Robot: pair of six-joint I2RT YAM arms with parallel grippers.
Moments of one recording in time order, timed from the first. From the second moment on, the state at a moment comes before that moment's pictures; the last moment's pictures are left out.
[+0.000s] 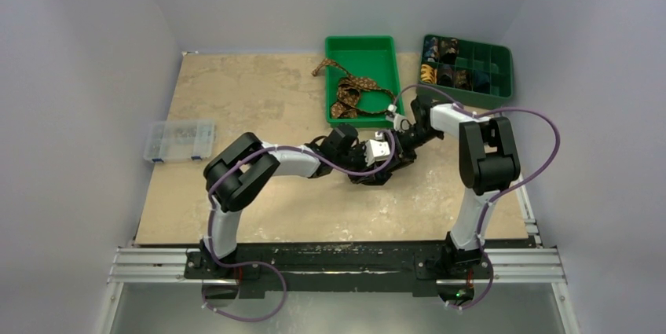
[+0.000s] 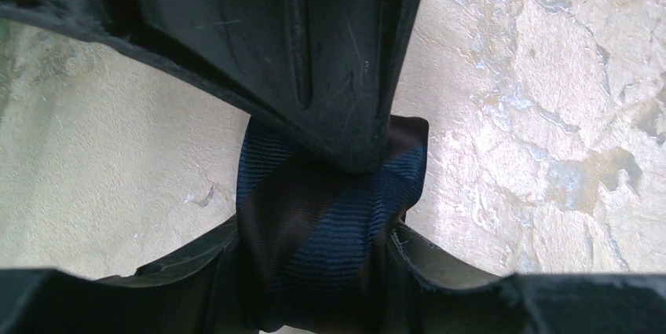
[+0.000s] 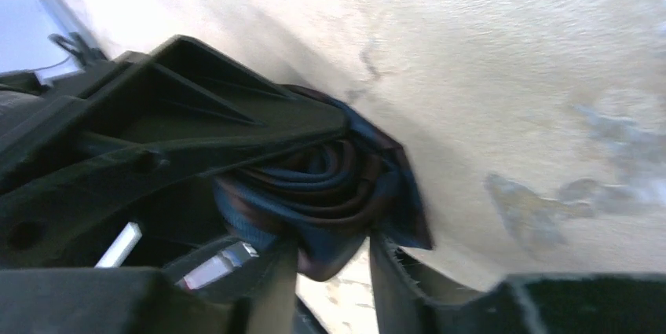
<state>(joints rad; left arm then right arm) -0.84 2.00 1.10 0.24 0.47 0.32 0.17 1.93 1.21 -0.85 -0.78 -0.12</state>
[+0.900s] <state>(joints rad) -0.85 1.99 1.11 0.18 0.45 0.41 0.11 1.94 1.06 -0.65 -0.99 0.03</state>
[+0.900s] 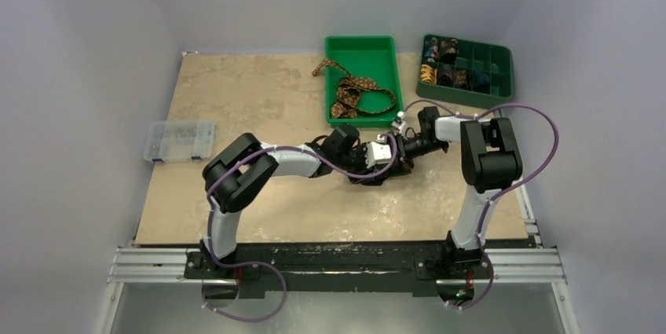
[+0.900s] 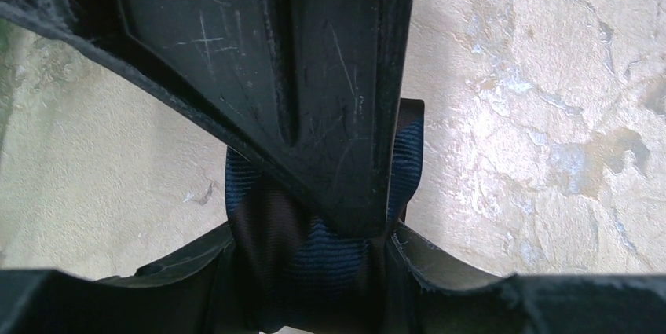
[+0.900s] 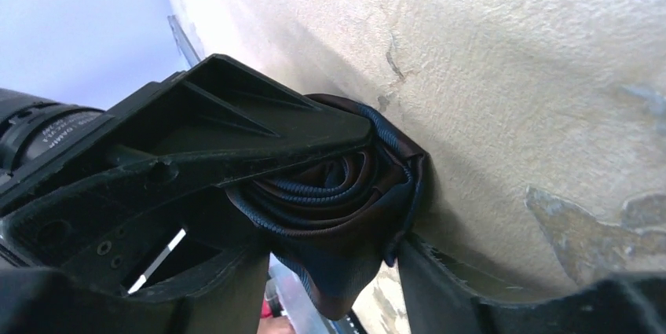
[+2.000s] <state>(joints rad) -0.84 1.93 1.01 0.24 0.44 0.43 0.12 1.89 1.06 -0.64 -0.96 -0.03</state>
